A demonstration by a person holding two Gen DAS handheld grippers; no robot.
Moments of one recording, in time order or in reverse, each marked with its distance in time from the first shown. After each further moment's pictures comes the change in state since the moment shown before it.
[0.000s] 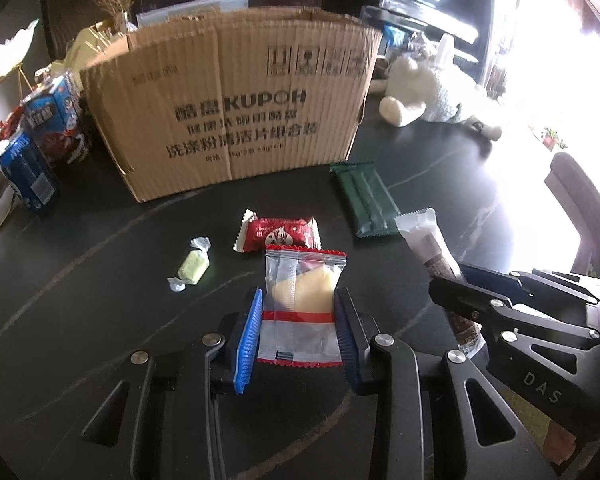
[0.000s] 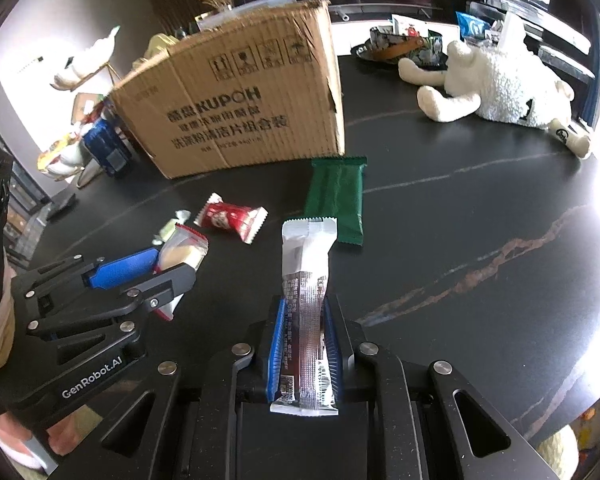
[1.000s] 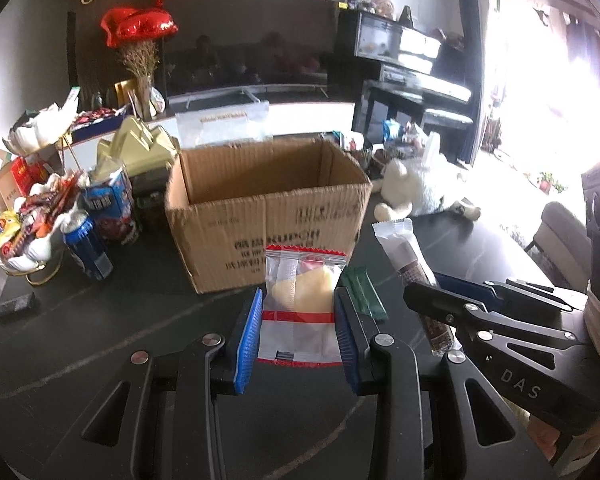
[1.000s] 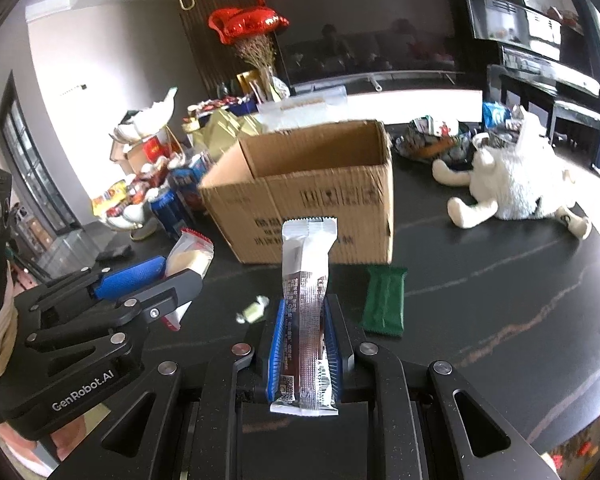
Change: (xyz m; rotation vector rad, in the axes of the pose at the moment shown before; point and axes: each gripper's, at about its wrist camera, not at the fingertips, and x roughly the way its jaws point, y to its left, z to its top) left arm -0.112 0.015 0.039 -0.010 -0.255 0.028; right arm -0.083 0.047 0.048 -0.059 -0.227 0.094
